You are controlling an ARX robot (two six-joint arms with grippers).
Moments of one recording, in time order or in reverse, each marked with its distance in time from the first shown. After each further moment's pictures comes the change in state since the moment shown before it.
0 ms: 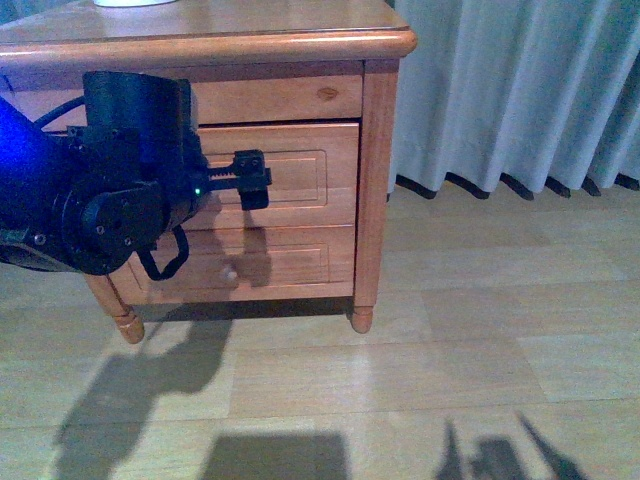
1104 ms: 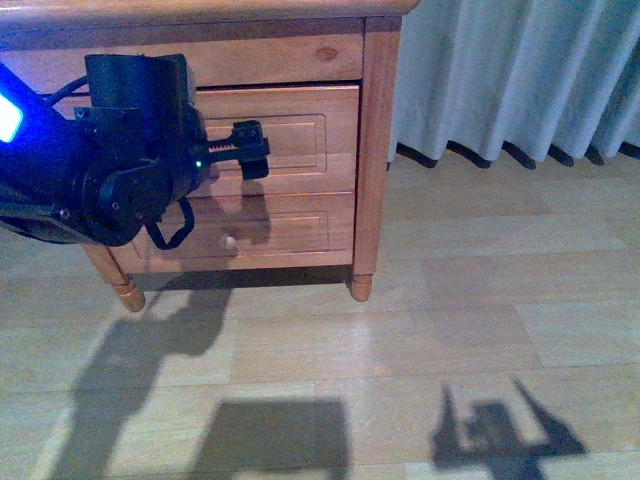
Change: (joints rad) left arm 0.023 0.099 0.092 0.037 0.040 -0.025; right arm 0.000 0.000 0.000 0.000 0.000 0.000
